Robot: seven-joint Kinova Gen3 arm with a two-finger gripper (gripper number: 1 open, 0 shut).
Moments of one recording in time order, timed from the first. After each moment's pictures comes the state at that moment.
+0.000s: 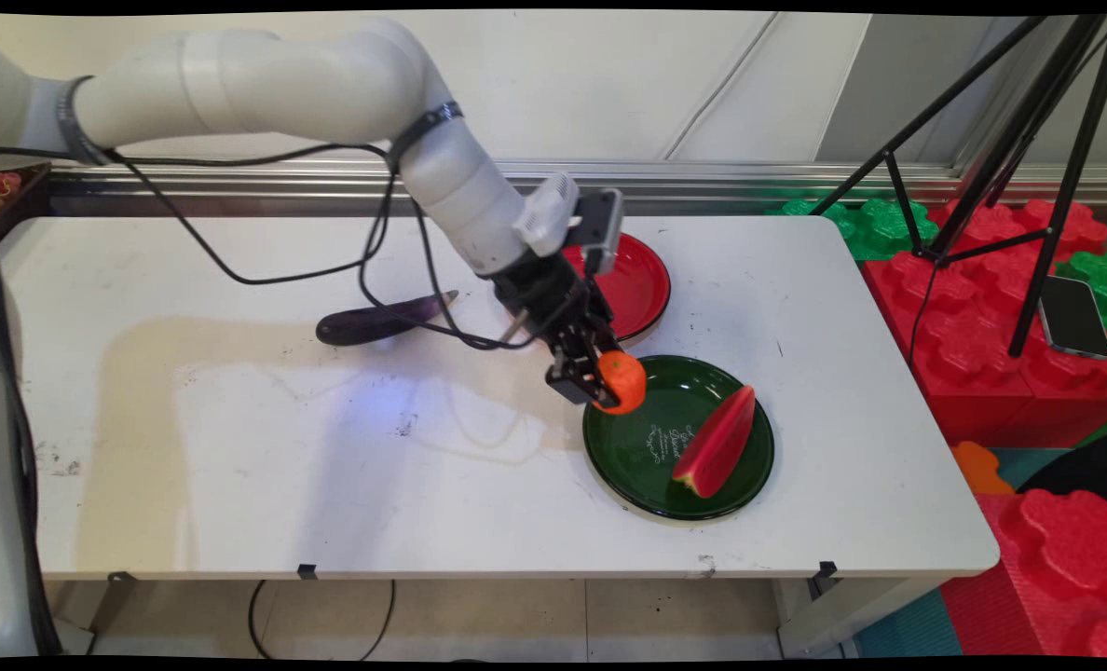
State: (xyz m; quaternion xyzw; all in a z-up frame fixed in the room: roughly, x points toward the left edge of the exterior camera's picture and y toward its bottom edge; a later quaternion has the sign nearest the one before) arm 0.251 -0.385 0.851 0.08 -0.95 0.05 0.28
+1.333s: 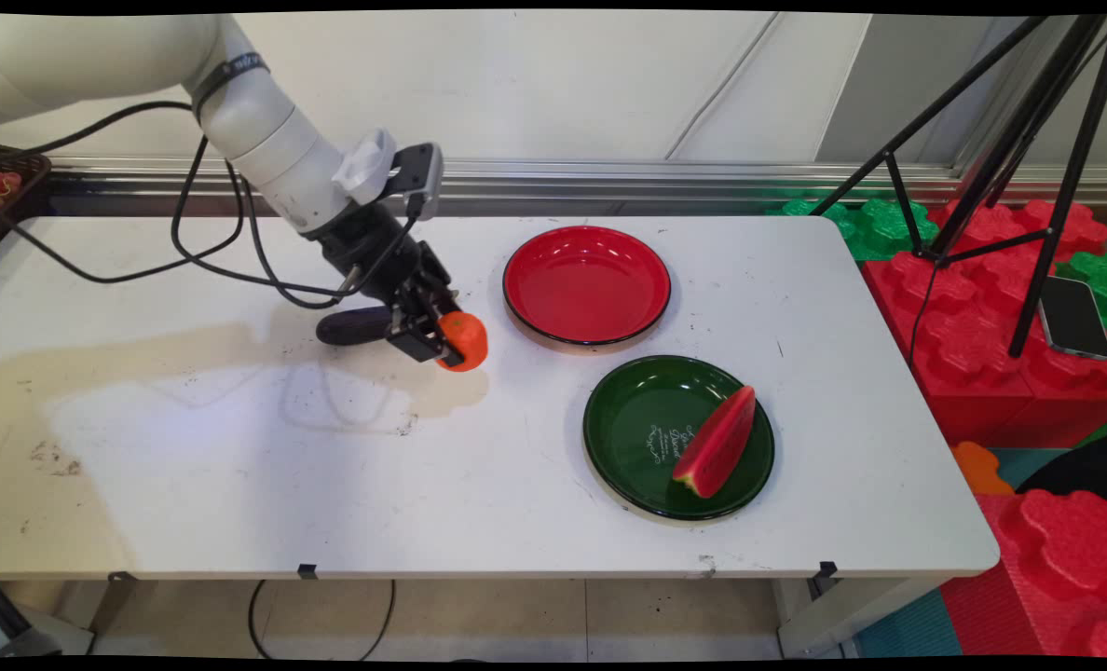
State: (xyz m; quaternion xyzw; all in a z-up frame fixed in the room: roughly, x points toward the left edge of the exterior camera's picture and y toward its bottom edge) arm 0.400 -0.344 0.877 0.20 -0.95 0.05 0.23
